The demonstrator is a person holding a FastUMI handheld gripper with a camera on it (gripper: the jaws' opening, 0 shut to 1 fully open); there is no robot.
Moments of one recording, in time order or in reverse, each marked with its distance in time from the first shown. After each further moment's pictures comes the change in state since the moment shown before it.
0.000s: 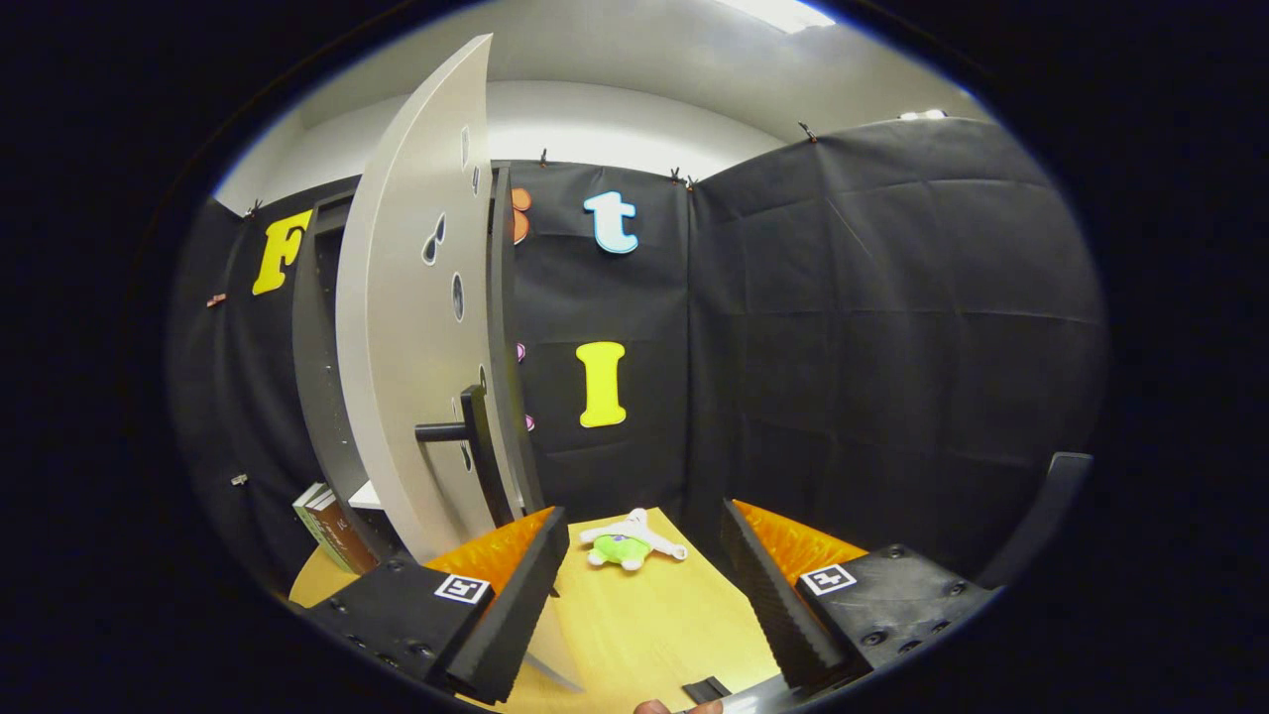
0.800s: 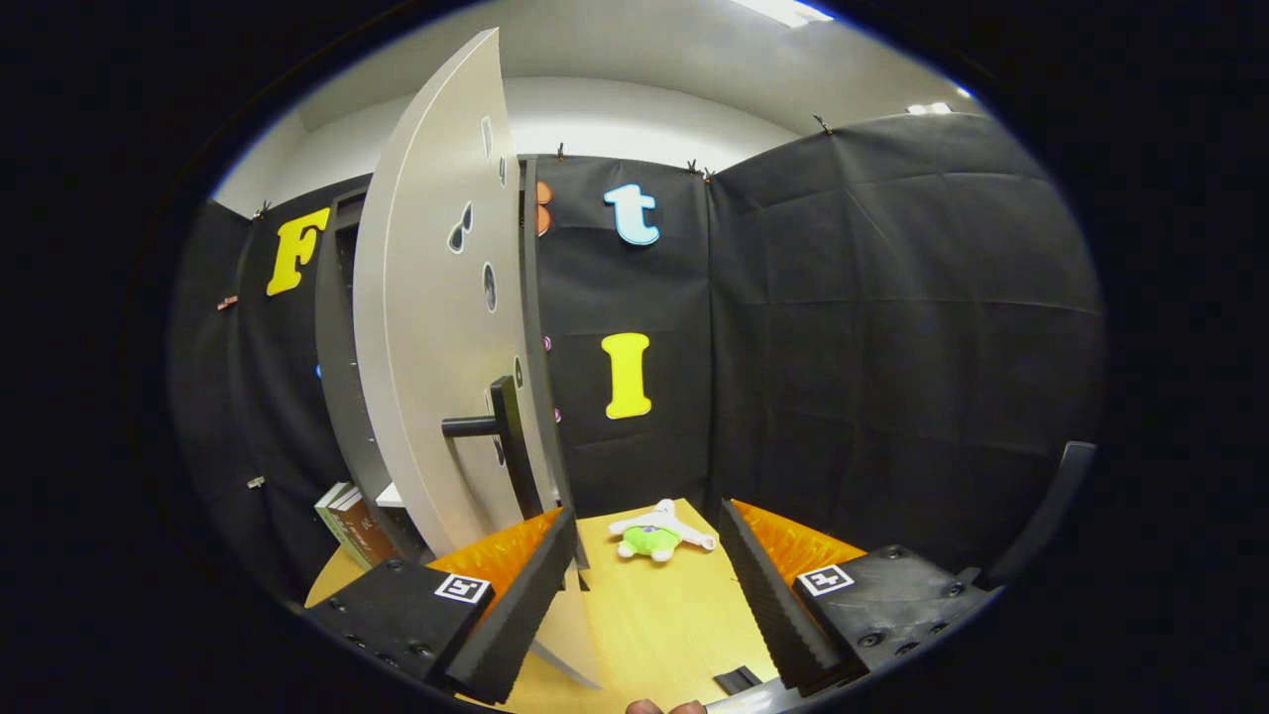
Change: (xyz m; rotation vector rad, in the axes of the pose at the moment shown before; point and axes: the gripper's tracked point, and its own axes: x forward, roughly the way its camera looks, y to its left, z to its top) arm -0.014 0.043 -0.008 0.018 0.033 0.050
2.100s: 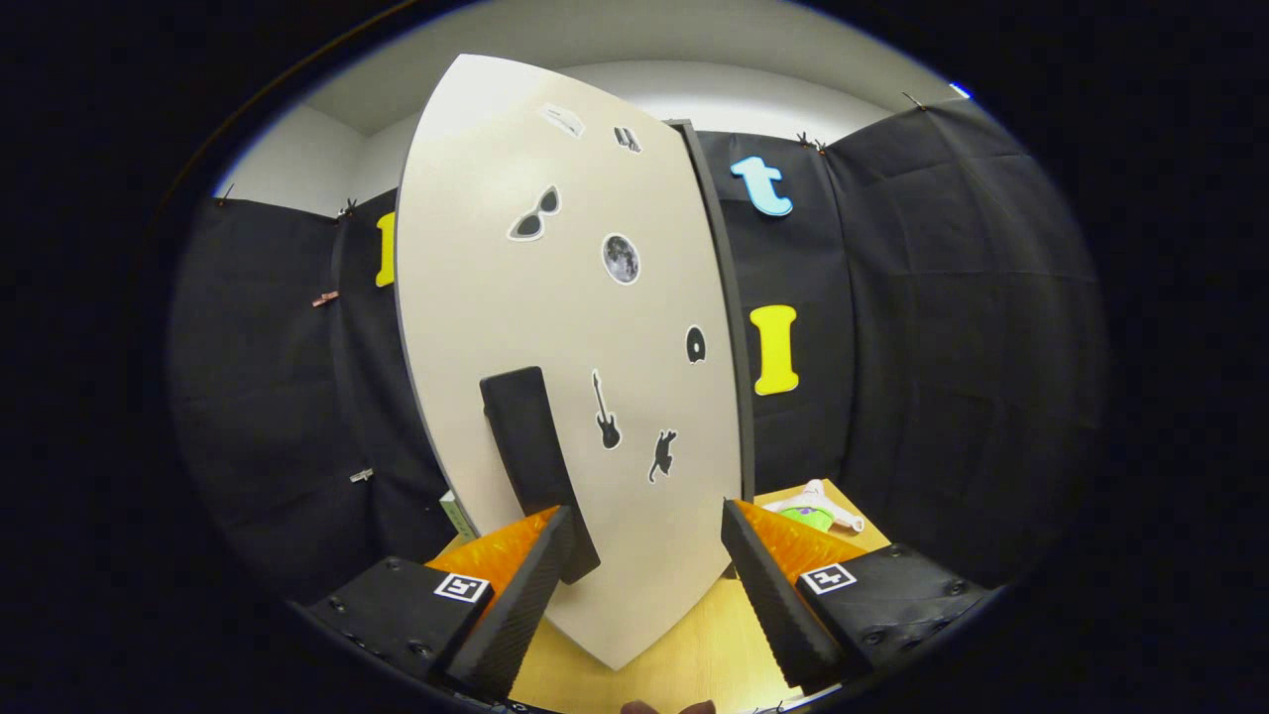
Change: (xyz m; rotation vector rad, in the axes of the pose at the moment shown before) arm 0.005 0.166 -0.033 0.032 0.088 0.357
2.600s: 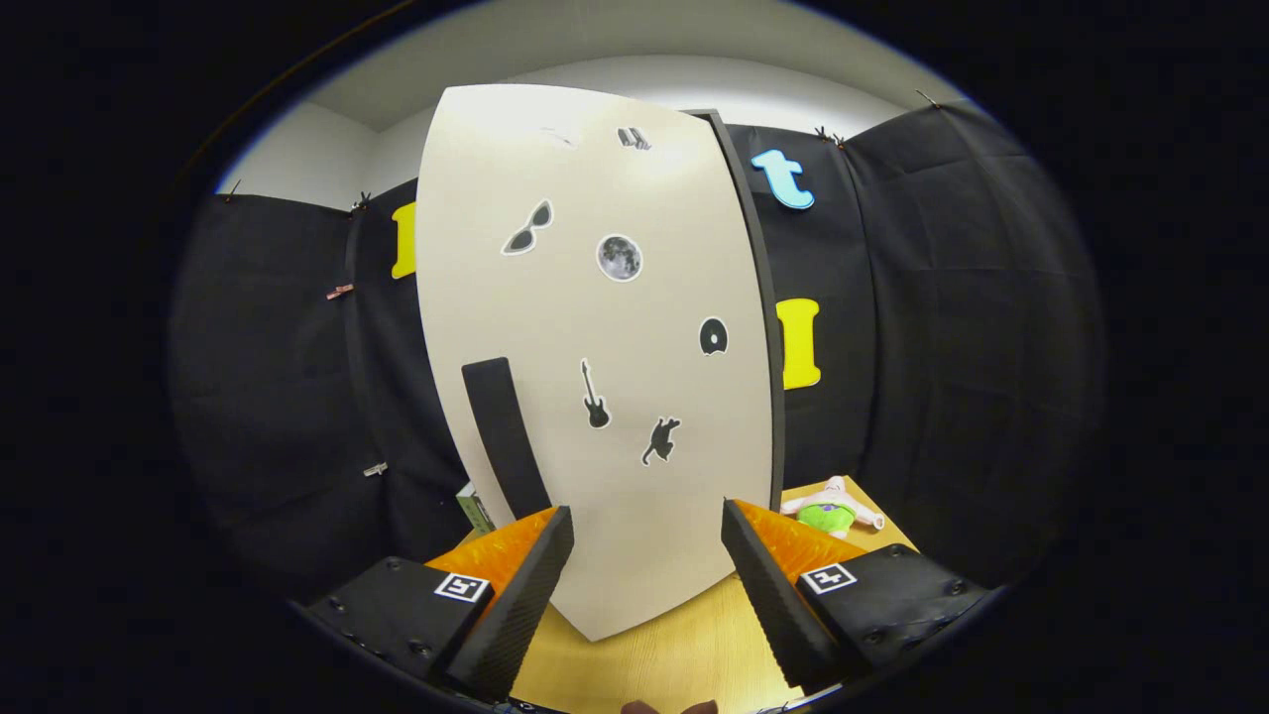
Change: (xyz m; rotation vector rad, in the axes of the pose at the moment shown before) arm 0.010 0.013 -0.005 -0.002 0.010 0.028
